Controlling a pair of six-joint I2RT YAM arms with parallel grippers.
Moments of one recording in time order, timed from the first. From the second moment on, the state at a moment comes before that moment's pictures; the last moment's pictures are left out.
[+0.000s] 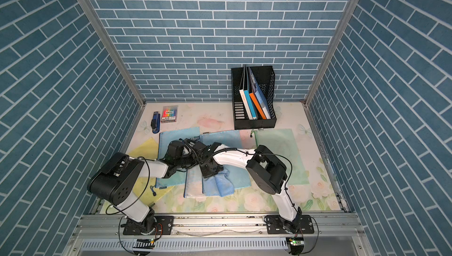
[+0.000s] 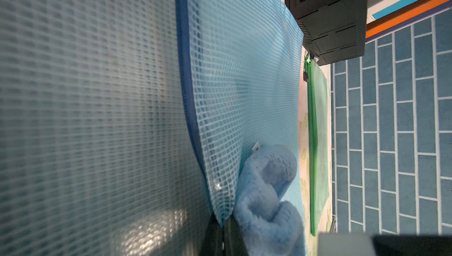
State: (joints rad) left arm -0.38 1.65 0.49 0.47 0.49 -0.82; right arm 1.05 2.04 1.45 -0.78 -0.08 0.60
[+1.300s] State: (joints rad) left arm -0.38 1.65 0.49 0.47 0.51 -0.81; right arm 1.10 1.85 1.17 -0.63 -0.06 0.67
